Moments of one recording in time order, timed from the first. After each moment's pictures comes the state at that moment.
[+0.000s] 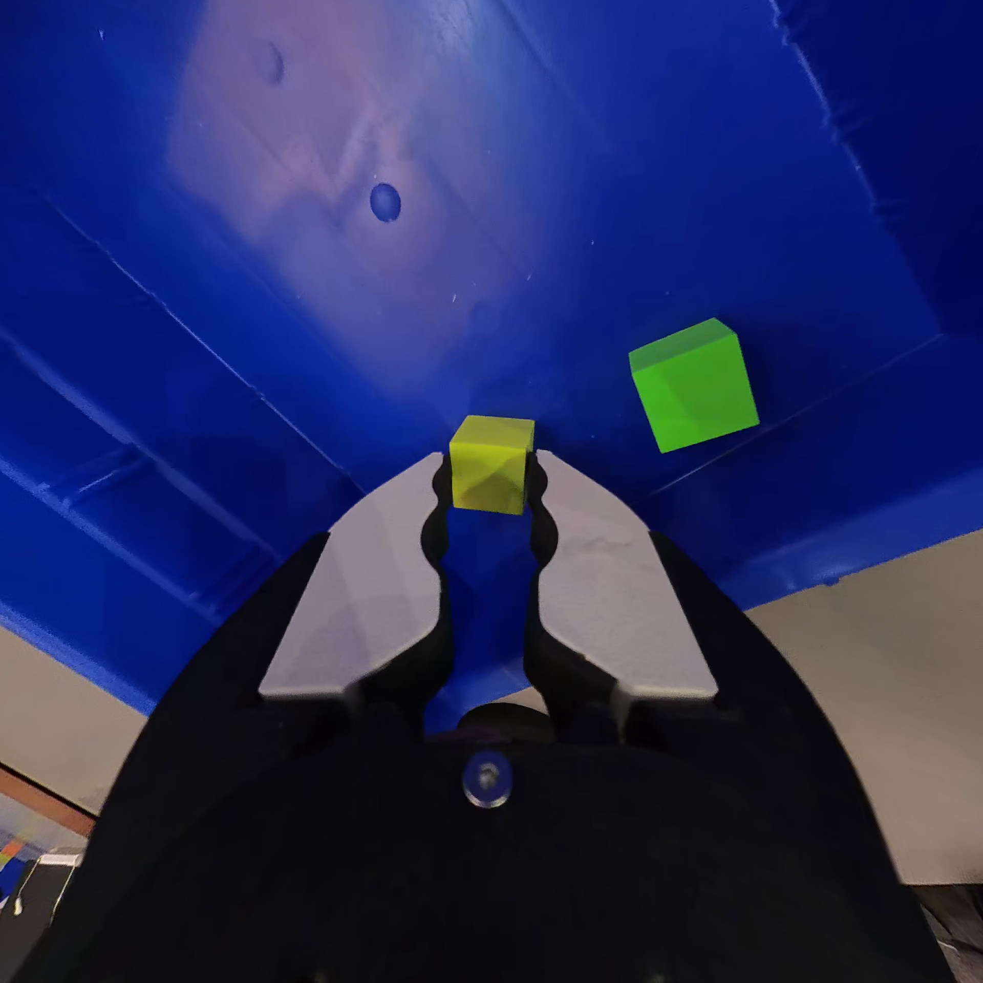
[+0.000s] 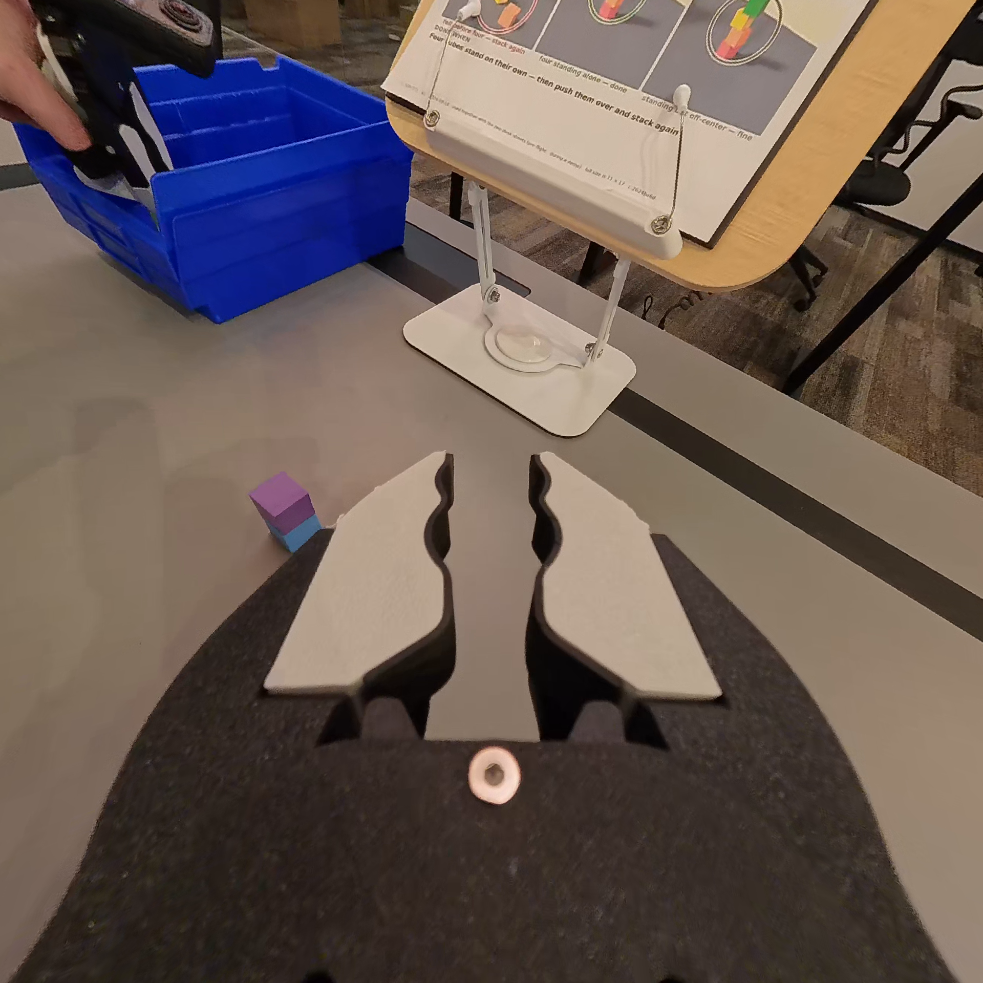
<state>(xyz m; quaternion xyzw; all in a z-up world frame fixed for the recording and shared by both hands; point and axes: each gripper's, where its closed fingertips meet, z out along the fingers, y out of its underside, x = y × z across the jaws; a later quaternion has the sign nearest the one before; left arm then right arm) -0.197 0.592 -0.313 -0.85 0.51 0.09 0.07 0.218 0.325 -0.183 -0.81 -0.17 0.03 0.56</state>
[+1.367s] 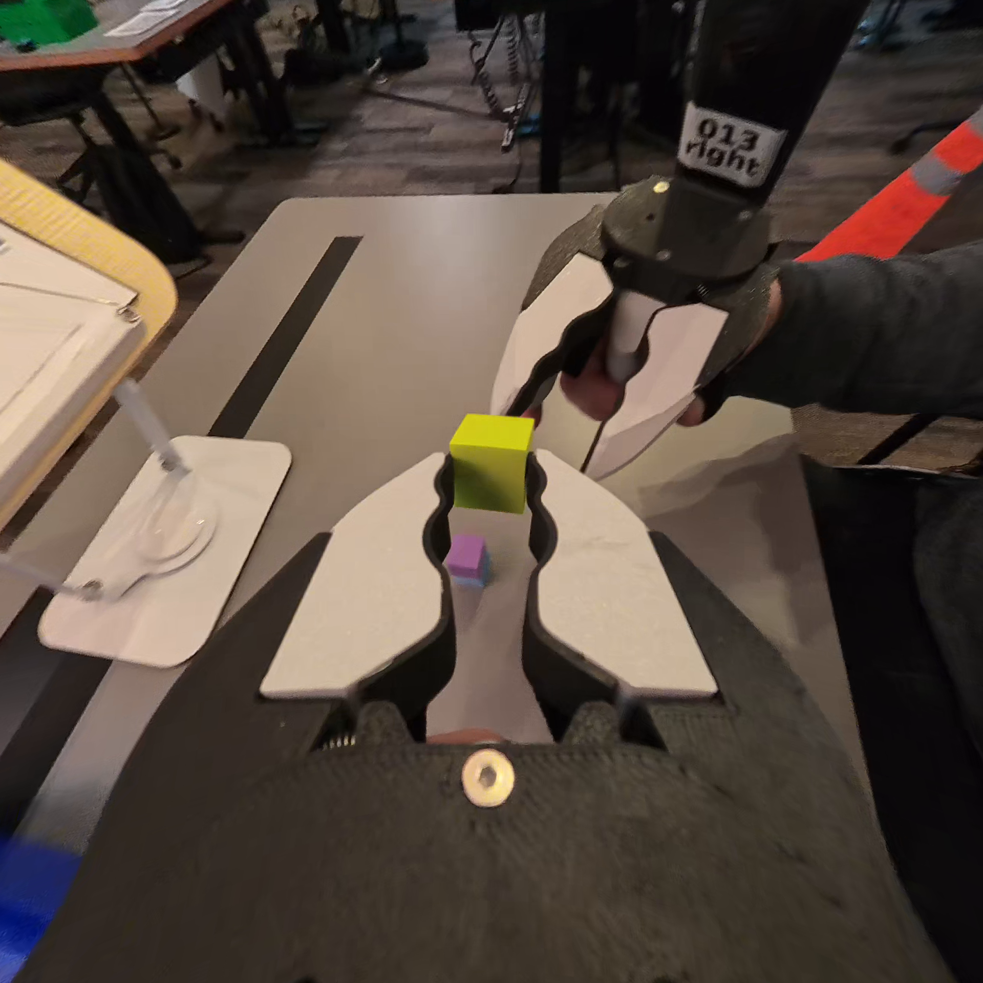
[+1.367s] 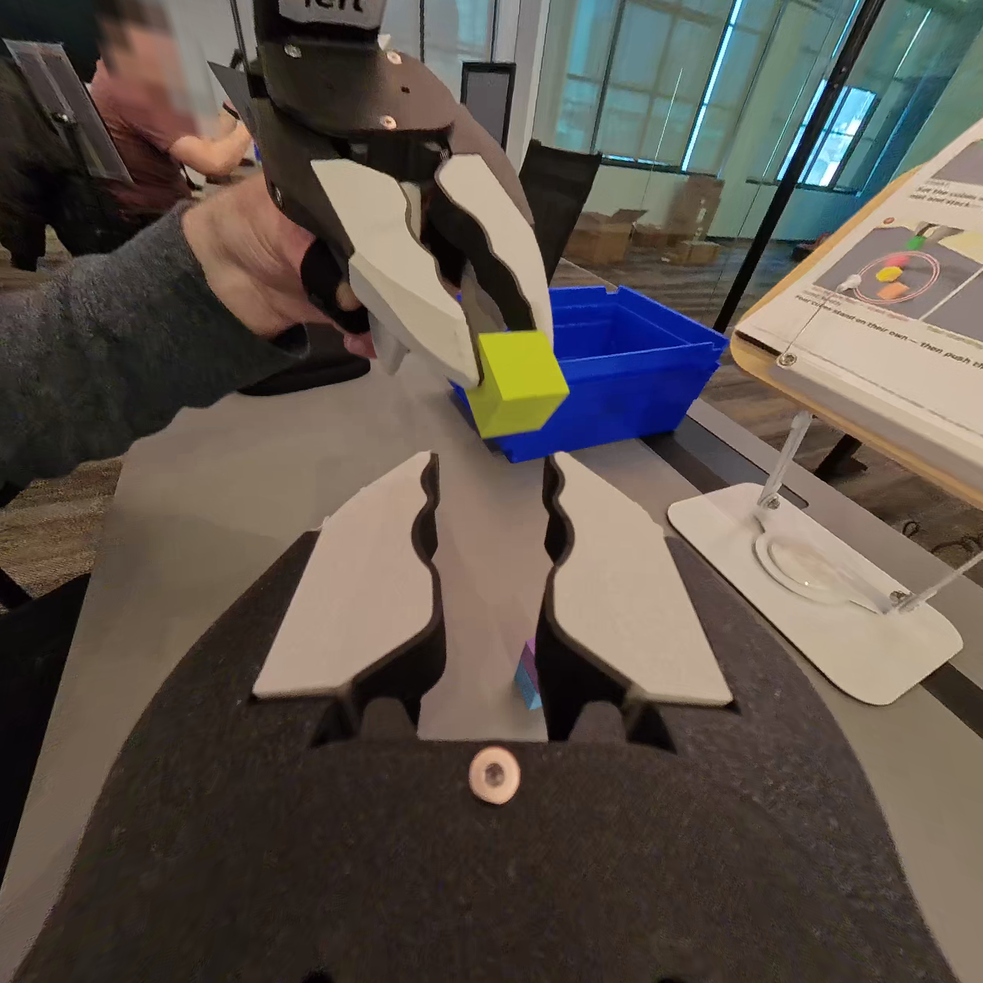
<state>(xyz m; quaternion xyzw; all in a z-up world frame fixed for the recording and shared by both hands) 0.052 0.304 -0.126 -0.53 0.66 -0.37 0.37 0.059 0.289 -0.147 -0.68 -0.33 0.22 0.62</state>
